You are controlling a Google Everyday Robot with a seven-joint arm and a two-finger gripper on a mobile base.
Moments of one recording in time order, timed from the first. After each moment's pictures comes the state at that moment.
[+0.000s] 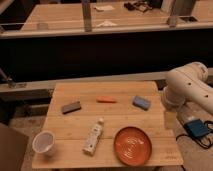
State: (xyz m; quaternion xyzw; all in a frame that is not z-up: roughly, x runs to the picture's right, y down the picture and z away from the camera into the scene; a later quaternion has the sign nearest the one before) arm 0.286 0.108 0.683 -0.28 0.02 0.02 0.96
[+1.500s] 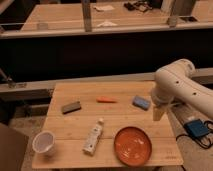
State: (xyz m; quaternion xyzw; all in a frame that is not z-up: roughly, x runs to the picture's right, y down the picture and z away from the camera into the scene) arm 0.227 0.082 0.689 -0.25 0.01 0.00 0.97
